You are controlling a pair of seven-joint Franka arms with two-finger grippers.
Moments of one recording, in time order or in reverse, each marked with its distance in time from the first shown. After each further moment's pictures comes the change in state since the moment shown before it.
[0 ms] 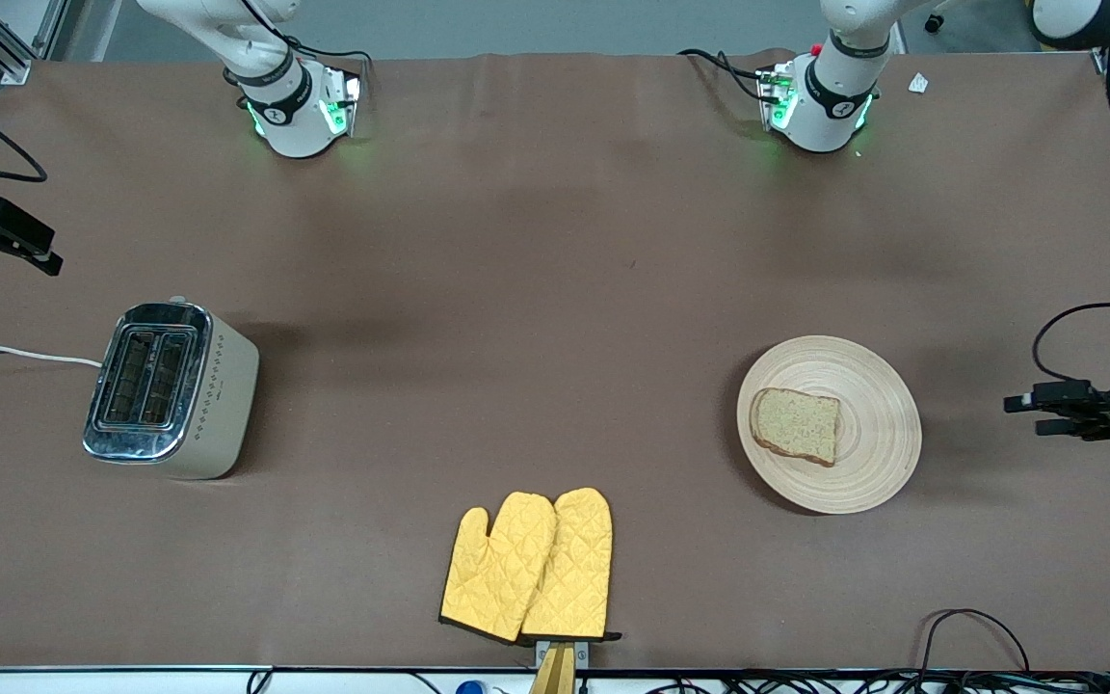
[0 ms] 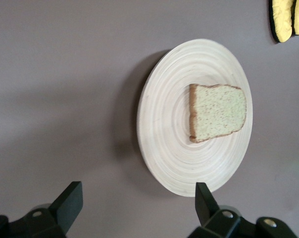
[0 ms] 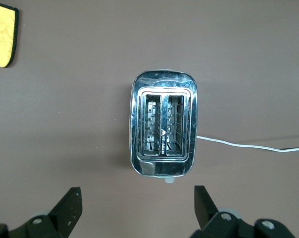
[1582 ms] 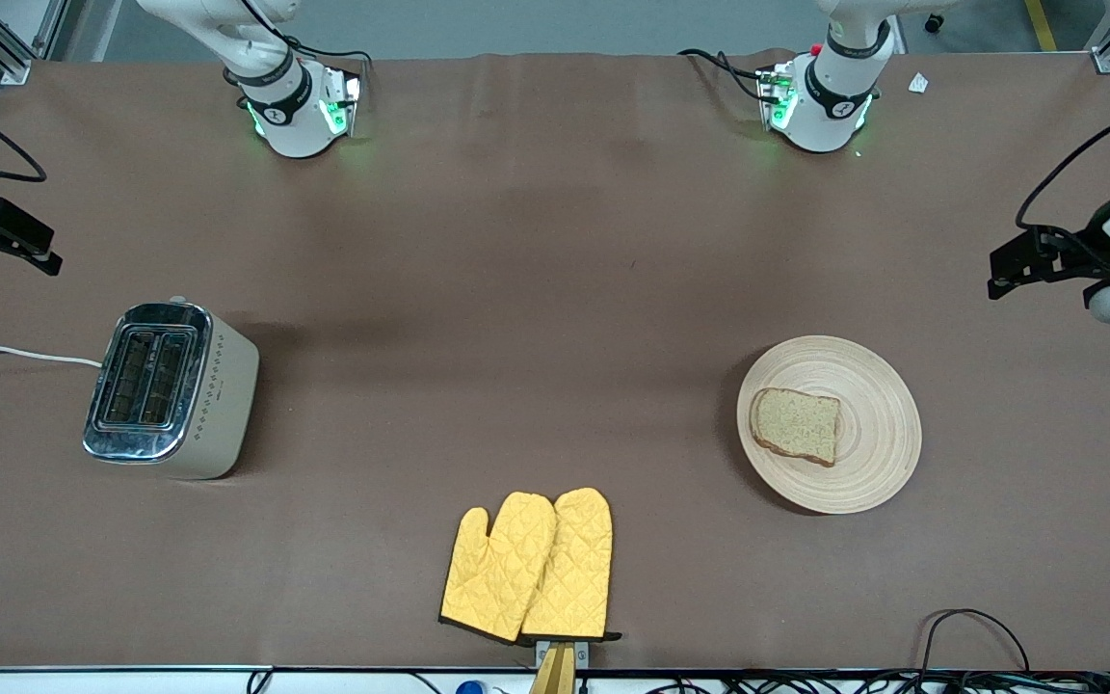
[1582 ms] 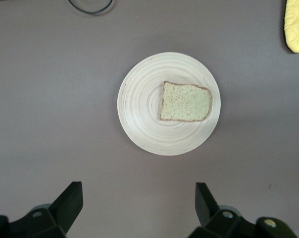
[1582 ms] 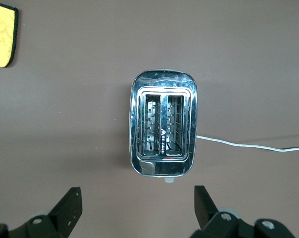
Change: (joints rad) left arm -0.377 -0.533 -0.029 -0.097 0.386 -0.154 -0.658; right arm 0.000 0.000 -0.001 0.001 0.000 -0.002 0.000
